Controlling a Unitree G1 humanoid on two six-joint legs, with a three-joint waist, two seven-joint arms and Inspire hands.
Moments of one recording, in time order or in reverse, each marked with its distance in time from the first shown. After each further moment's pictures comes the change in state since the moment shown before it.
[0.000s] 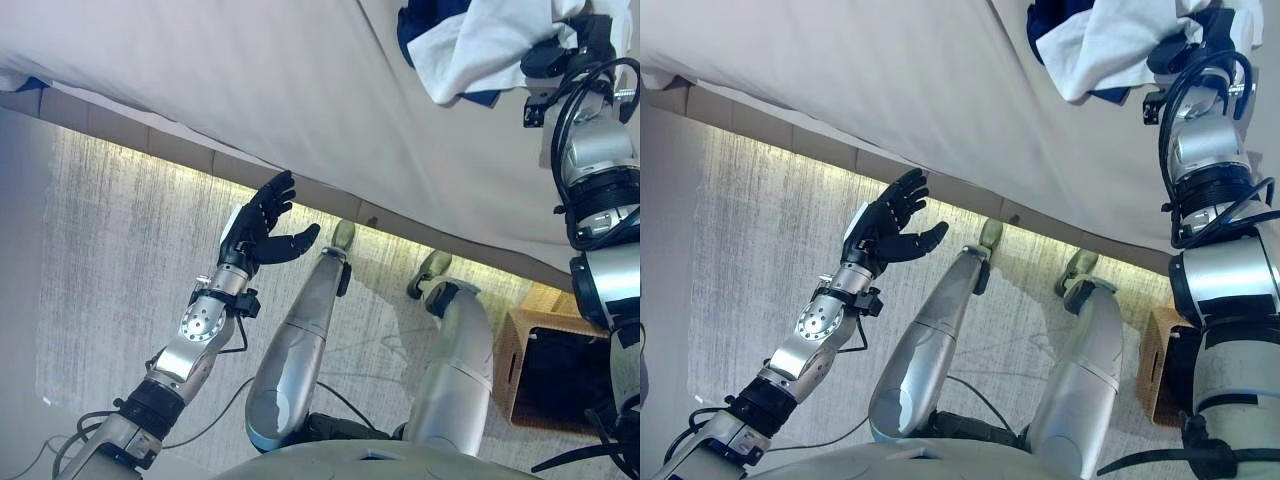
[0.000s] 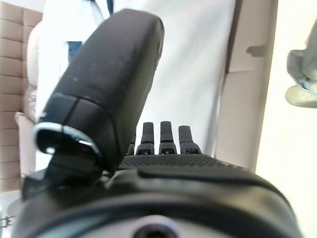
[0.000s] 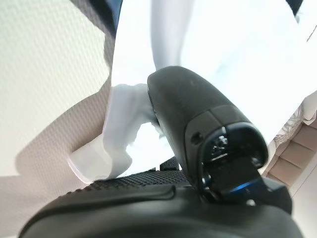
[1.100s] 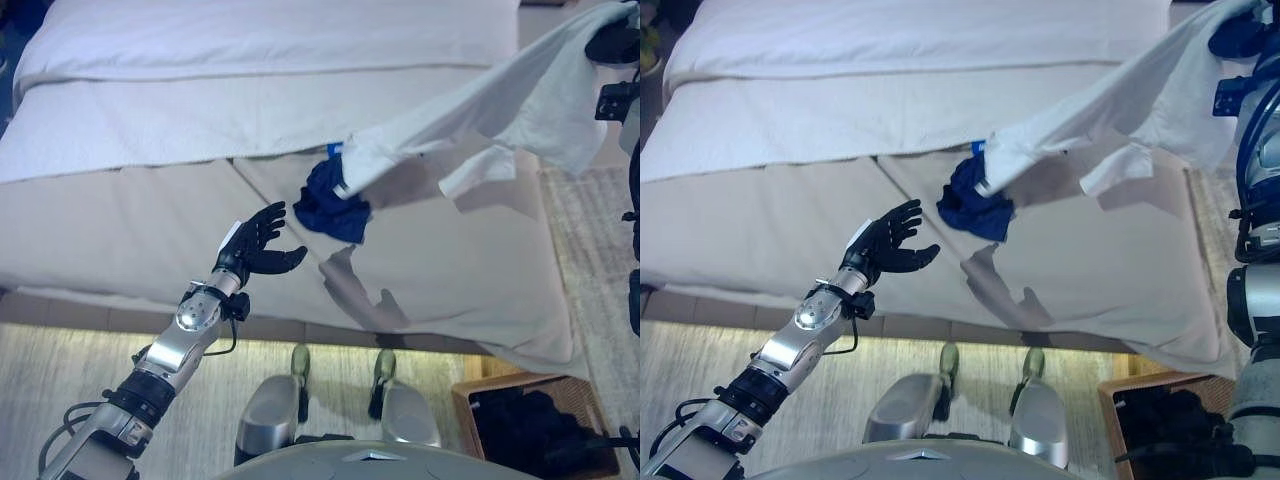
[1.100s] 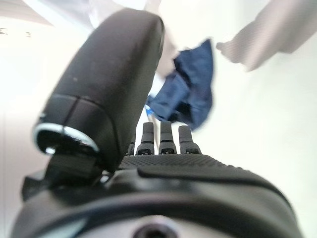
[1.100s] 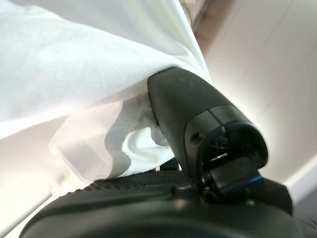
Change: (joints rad) left arm -0.086 0.024 0.007 0.129 0.015 0.249 -0.029; right arm 0.058 -0.253 -0.074 -0.097 0.073 -0.051 0.142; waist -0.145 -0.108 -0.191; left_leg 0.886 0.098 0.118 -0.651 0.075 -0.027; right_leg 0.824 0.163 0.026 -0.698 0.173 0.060
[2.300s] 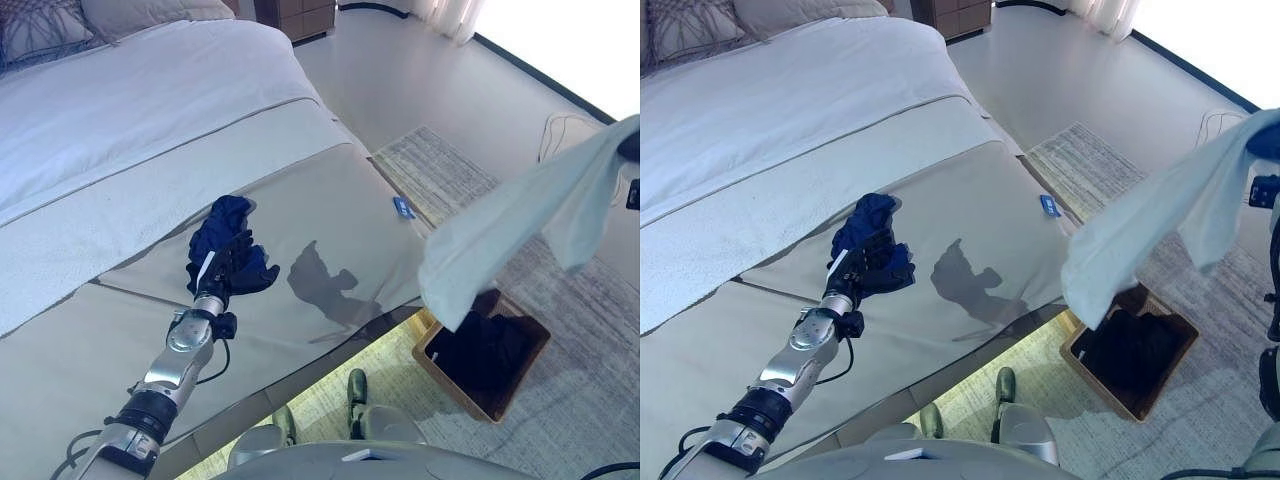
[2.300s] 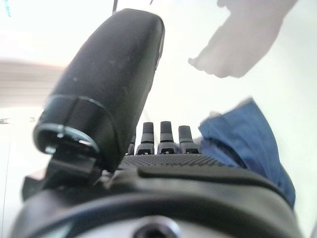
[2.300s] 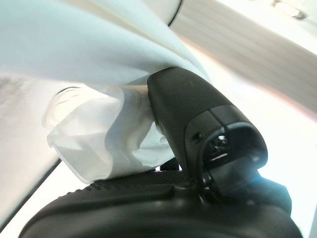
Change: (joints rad) left arm 0.113 -0.068 0.110 0.139 0.056 -0.015 0.071; right arm 0.507 -0.049 -0.235 -0.088 0.071 -0.020 -0.005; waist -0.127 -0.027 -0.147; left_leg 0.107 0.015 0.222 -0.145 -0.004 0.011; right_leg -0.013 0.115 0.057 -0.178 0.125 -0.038
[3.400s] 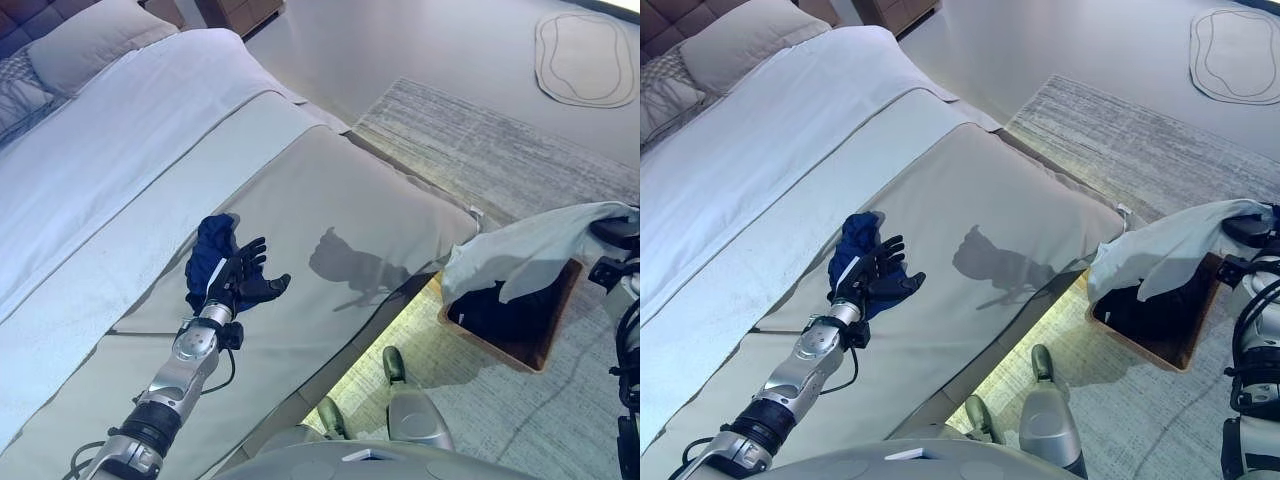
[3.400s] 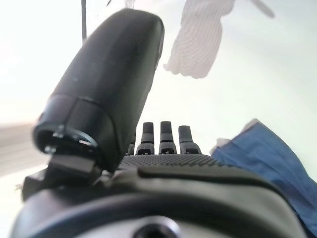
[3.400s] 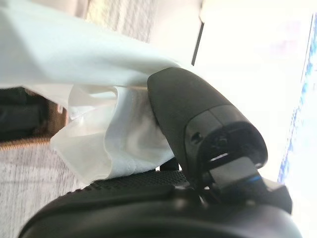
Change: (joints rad) left arm 0.036 -0.017 -0.010 -0.046 0.019 0.008 -0.058; right arm 0.378 0.224 -0.302 -0.110 0.119 -0.108 -0.091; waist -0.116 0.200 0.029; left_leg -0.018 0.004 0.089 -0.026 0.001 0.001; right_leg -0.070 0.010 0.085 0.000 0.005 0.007
